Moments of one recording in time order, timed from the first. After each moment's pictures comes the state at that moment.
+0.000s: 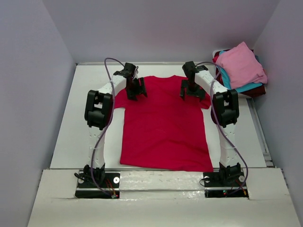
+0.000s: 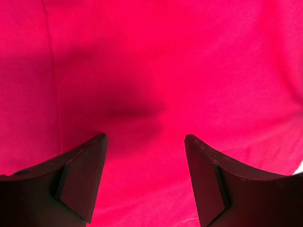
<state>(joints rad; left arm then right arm) -0.30 2.24 1.85 -0.68 0.25 -0.49 0.29 2.32 2.04 -1.08 0.27 0.47</state>
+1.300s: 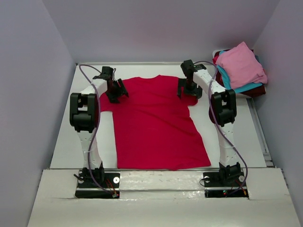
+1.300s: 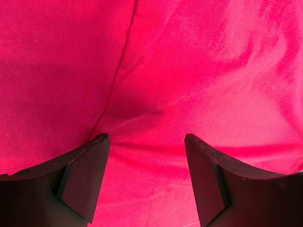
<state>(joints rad) -0.08 2.11 1.58 -0.58 0.22 -0.55 0.30 2.37 2.12 -1.09 0.18 0.43</state>
